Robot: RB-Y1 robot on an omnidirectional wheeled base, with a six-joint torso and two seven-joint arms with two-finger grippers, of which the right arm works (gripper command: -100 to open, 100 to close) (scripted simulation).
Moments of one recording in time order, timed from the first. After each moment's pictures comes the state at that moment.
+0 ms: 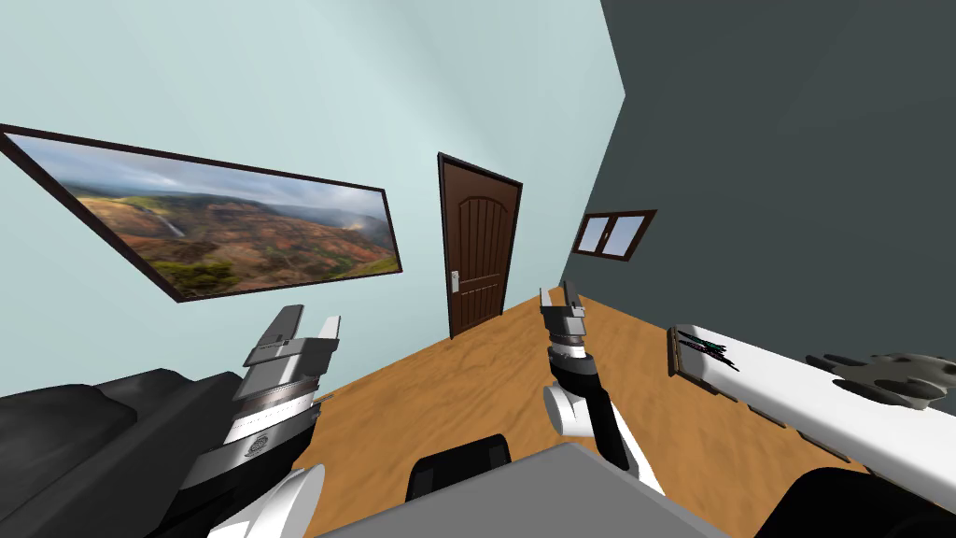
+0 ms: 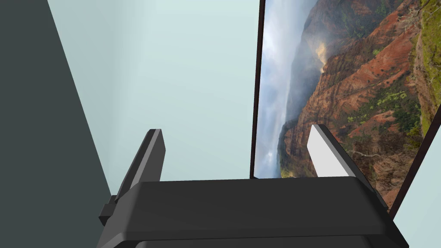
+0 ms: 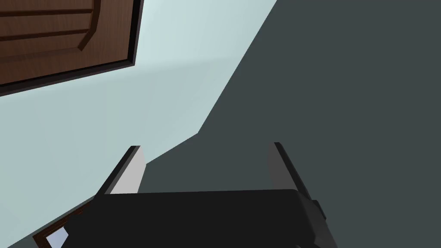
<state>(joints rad) 0.47 0.04 -0.03 -2.34 0.05 -0.54 -0.05</state>
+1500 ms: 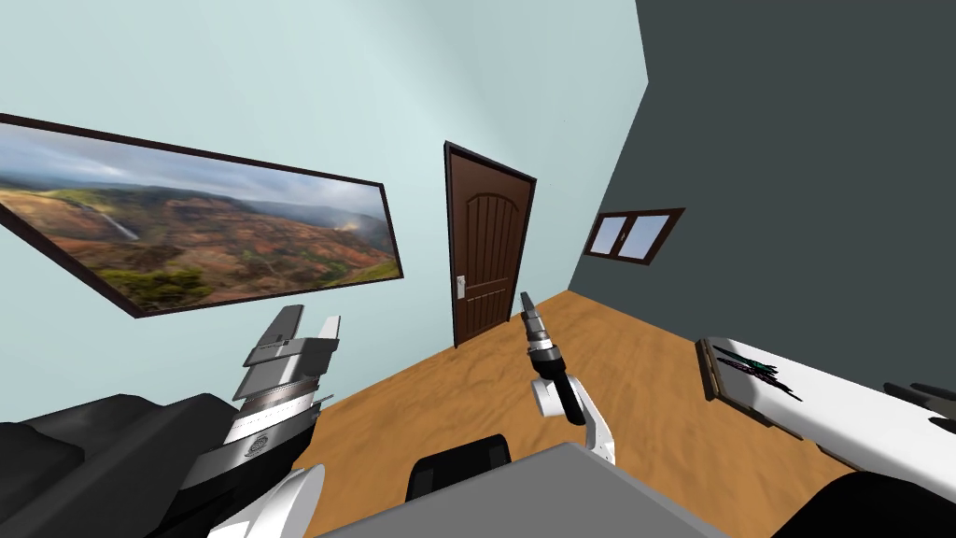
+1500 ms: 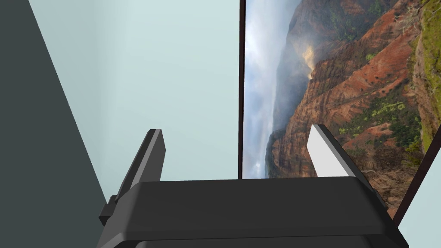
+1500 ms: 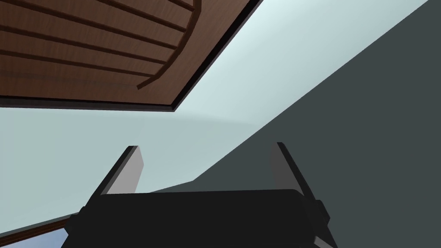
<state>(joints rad) 0.33 -0.05 -0.02 -2.03 0.19 -0.53 0.16</state>
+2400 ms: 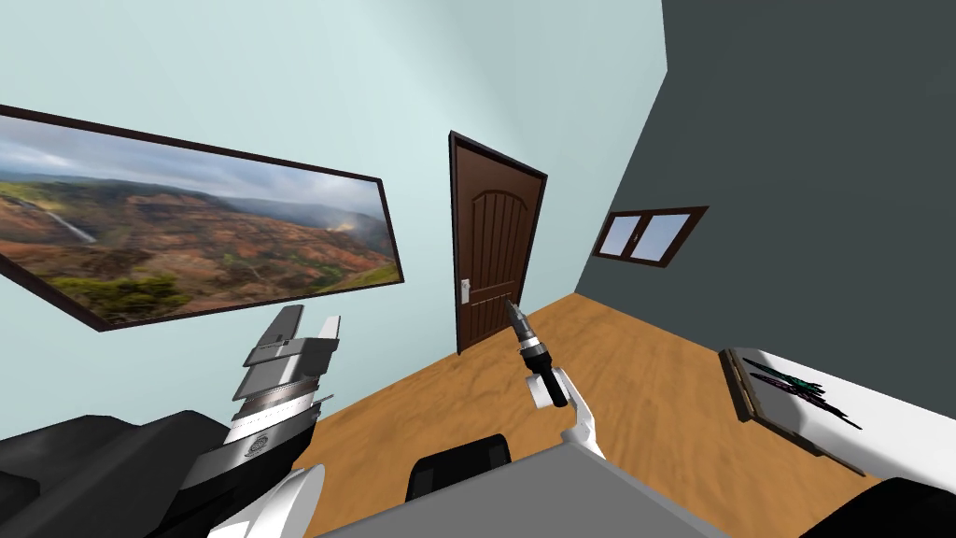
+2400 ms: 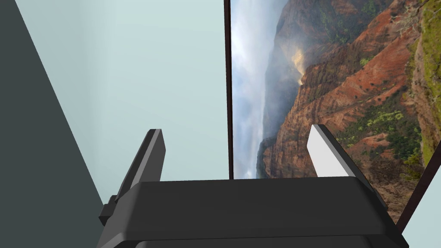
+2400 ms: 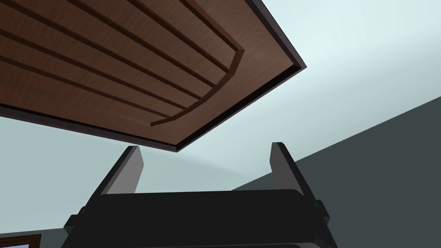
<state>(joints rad) 0.22 -0.10 -0.02 -1.80 0.29 -0.51 0.32</state>
